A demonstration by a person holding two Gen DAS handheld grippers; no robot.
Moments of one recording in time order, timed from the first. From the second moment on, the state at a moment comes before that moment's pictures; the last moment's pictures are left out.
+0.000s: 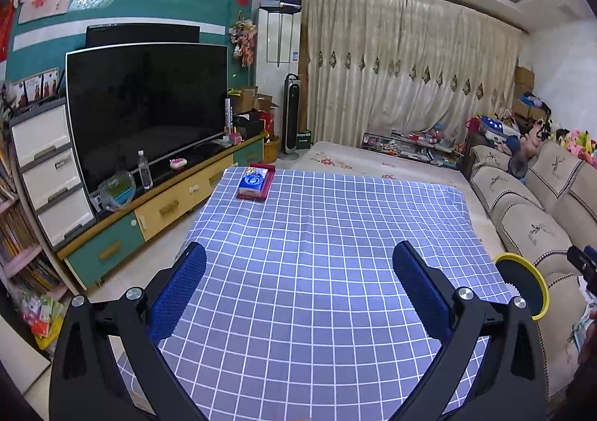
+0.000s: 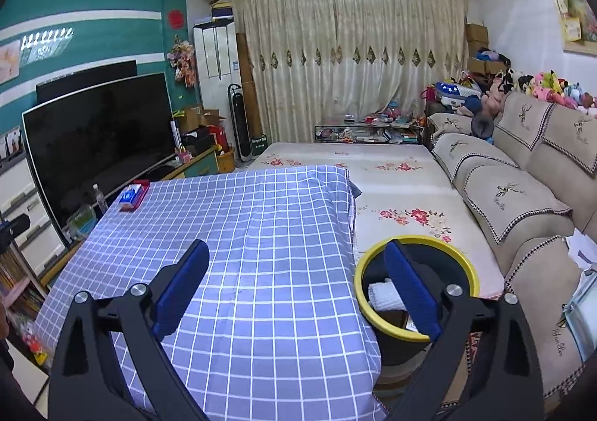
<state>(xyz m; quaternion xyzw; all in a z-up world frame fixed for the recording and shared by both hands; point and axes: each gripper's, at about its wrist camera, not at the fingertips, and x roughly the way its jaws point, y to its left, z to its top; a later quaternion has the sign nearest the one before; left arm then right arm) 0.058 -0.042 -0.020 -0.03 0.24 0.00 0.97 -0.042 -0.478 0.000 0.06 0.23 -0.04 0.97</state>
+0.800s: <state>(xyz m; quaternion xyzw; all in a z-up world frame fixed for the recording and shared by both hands) 0.046 -0.060 -0.026 -0.01 0.25 -0.02 0.97 -0.044 -0.484 -0.006 0.08 0.23 -0.05 0.97</state>
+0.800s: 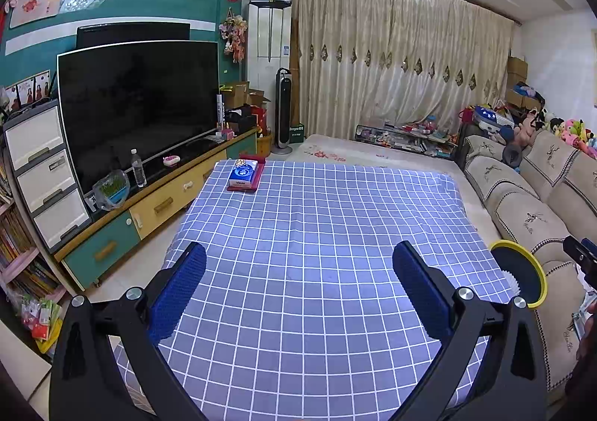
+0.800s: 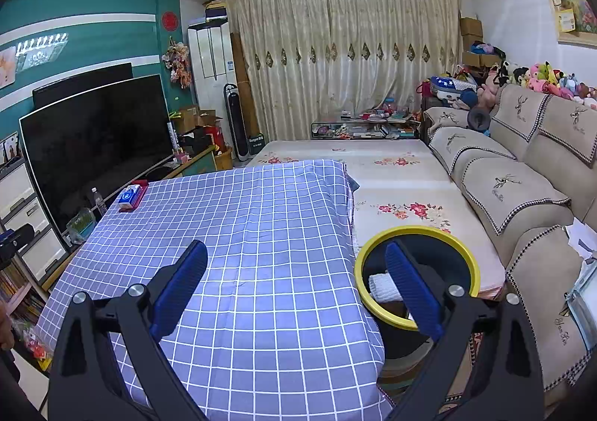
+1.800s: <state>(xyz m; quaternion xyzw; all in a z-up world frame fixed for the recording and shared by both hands) 0.051 -0.065 -0.028 -0.01 0.26 -0.02 0.97 -0.040 -0.483 -0.006 0.08 0.23 -0.04 0.97</state>
